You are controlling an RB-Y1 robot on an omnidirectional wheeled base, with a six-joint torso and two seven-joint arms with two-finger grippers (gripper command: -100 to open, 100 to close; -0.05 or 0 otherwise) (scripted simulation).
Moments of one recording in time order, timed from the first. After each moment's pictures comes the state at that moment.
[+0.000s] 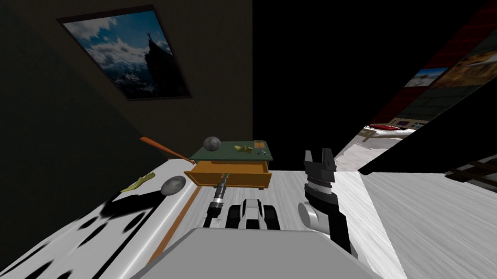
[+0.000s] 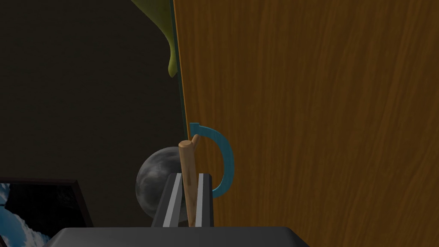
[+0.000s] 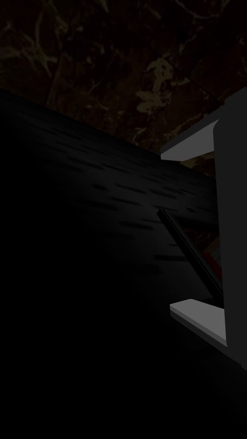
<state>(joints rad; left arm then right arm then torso) 0.15 0.11 -0.08 -0.88 0.02 -1.00 0.00 0.52 0.02 -0.04 -2.22 -0.11 -0.64 0.10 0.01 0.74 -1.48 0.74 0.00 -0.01</state>
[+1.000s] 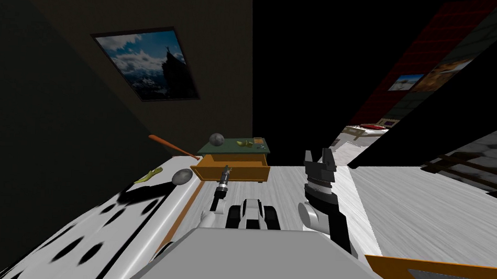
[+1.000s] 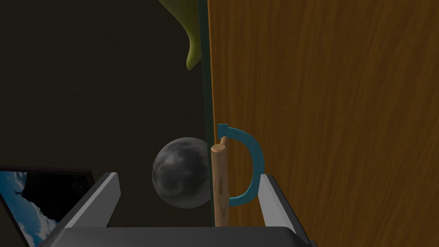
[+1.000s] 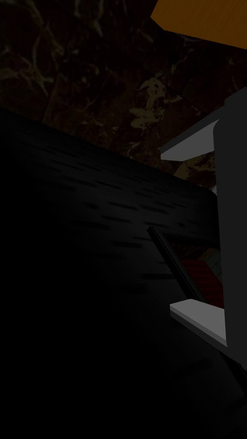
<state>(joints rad) -0.09 0.08 -0.01 -0.74 0.04 -0.92 -0.03 0.52 0.02 -0.04 -2.22 -0.11 -0.64 0.10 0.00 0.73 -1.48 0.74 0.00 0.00</state>
